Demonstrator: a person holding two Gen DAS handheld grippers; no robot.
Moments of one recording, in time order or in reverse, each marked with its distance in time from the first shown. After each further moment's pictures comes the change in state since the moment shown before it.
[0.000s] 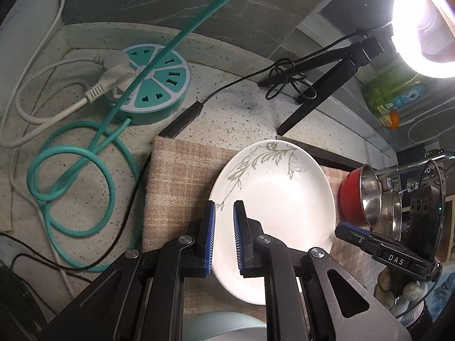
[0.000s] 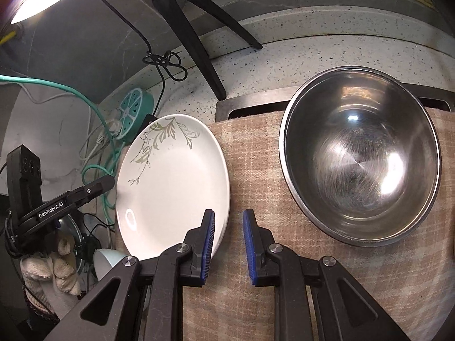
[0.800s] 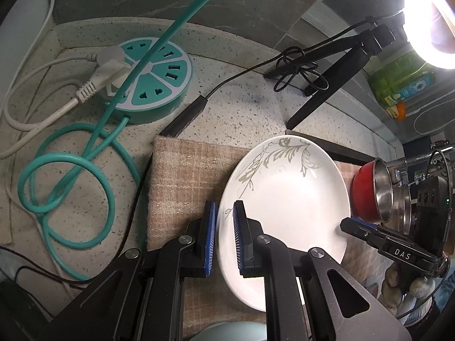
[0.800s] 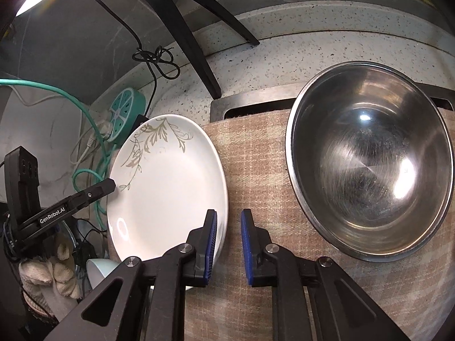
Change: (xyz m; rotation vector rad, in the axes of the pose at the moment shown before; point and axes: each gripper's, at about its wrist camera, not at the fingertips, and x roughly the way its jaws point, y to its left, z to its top) left arm 0.018 0.006 0.003 0.034 0.029 0.023; right arm 0.015 0.003 0.005 0.010 -0.003 -0.026
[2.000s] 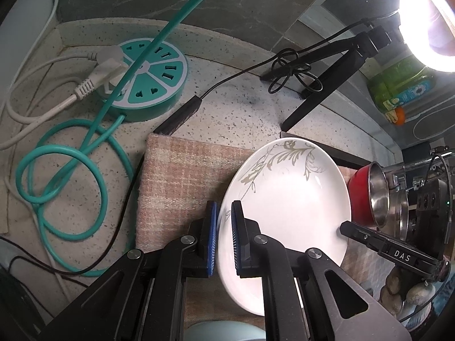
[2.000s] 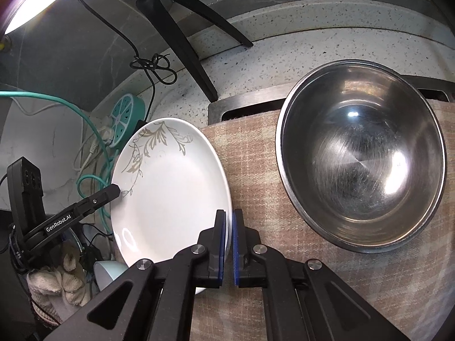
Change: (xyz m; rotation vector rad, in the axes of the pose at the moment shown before) left arm -0.004 -0.011 -0.003 -0.026 -0.021 -0.001; right arm -0.008 -0.003 0.000 0.045 -0.001 0.013
